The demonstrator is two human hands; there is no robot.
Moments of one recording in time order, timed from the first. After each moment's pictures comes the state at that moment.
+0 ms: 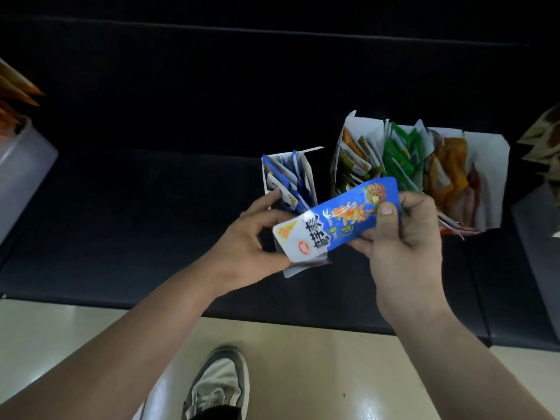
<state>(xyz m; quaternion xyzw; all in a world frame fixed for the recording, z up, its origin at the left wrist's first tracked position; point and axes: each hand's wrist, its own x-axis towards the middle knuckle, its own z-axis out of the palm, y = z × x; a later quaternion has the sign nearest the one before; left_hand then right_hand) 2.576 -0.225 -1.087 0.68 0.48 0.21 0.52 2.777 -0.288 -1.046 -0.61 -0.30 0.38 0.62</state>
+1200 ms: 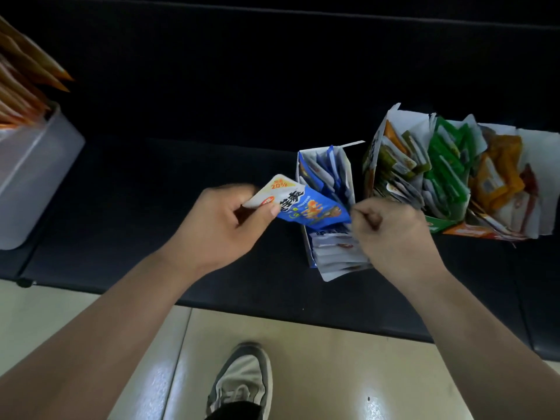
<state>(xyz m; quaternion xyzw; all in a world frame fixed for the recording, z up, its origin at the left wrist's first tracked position) 2.511 -0.205 -1.062 0.74 0.51 0.28 0.33 2.771 -0.243 -1.081 -0.73 -0.58 0.24 0.27</state>
